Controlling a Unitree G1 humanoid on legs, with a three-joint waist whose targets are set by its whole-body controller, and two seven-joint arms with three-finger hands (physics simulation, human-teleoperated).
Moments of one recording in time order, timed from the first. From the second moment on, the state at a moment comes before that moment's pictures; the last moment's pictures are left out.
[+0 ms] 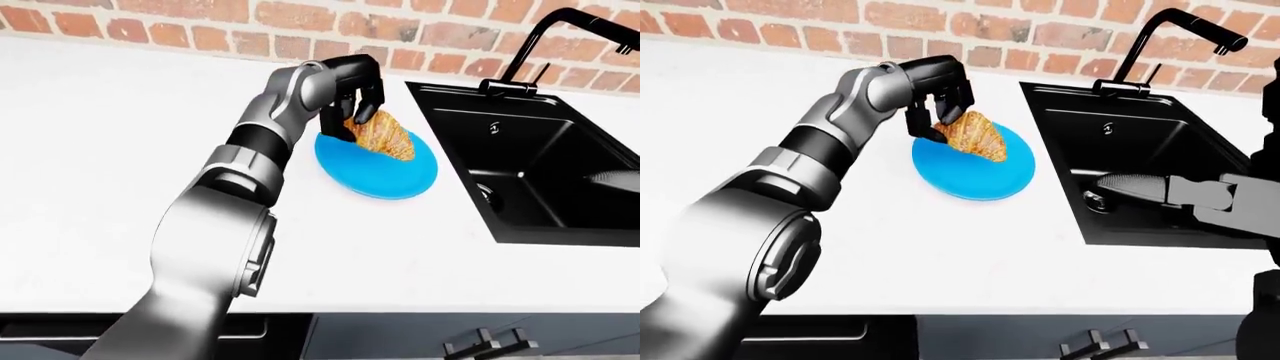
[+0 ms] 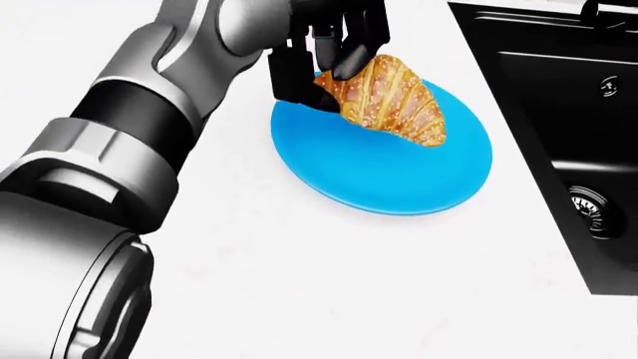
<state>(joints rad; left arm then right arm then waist) -1.60 0.08 -0.01 1.38 0.91 -0.32 -0.40 -0.13 -0.97 -0.76 -1.05 1.25 0.72 -0.85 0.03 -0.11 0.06</state>
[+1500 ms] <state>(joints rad) -1.80 0.36 0.11 1.34 0.68 -0.12 -0.26 -0.20 -0.91 -0.65 -1.05 1.17 0.75 -0.84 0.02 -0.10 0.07</state>
